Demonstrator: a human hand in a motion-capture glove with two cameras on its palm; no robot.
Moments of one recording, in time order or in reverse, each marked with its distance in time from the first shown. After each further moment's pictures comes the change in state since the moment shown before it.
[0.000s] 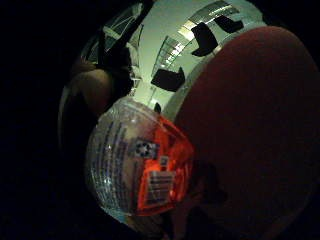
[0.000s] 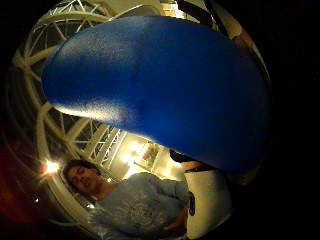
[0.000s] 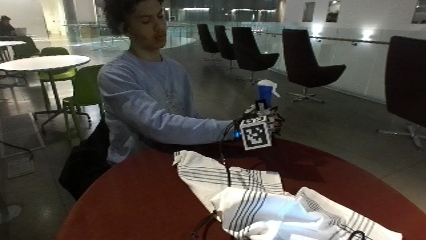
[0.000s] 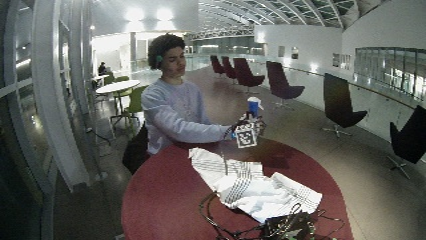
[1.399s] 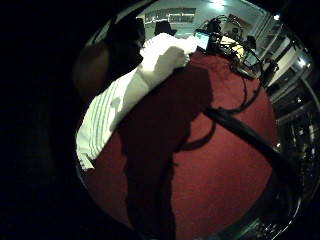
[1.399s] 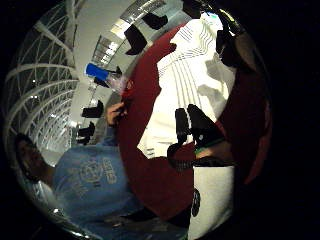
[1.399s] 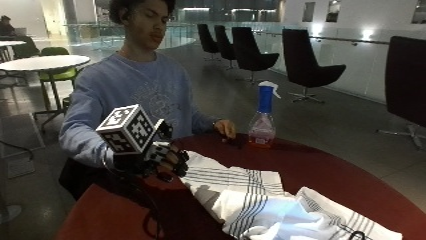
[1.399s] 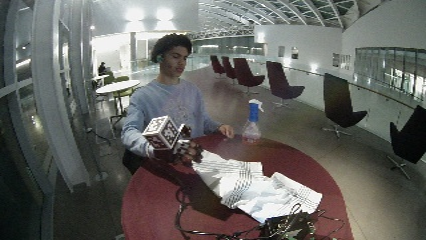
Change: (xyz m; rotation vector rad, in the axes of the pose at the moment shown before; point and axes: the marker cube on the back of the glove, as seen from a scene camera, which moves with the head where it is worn) arm -0.033 0.256 -0.342 0.139 1.021 0.165
